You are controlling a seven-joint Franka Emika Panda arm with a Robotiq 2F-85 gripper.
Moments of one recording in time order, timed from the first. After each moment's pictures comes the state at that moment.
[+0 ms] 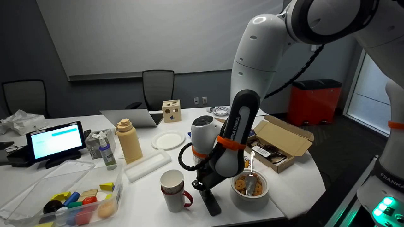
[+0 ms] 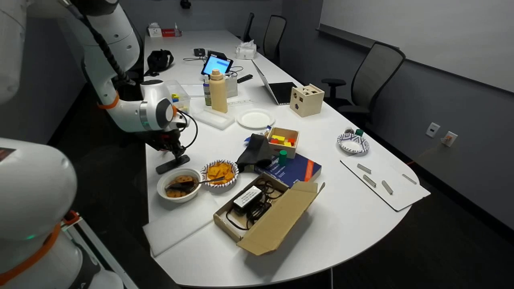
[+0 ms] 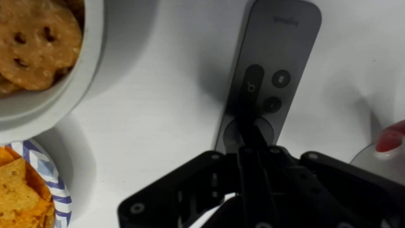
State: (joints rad) arm 0.70 0.73 -0.04 -2.12 -0.09 2.91 0.74
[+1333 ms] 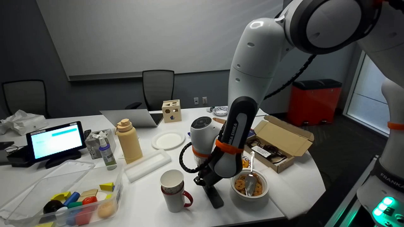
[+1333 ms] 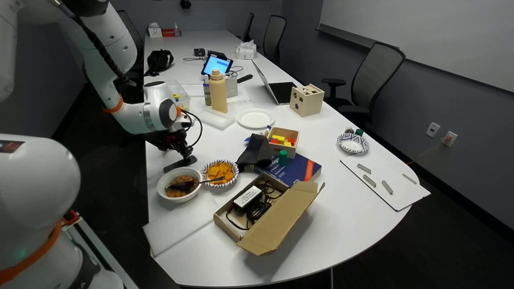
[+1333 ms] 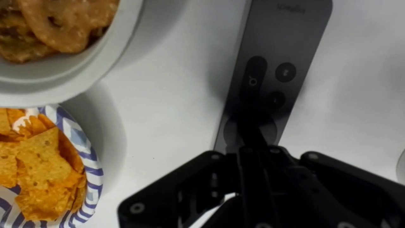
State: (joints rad) arm 0.81 0.76 -0.18 -2.09 -0.08 2.89 0.74
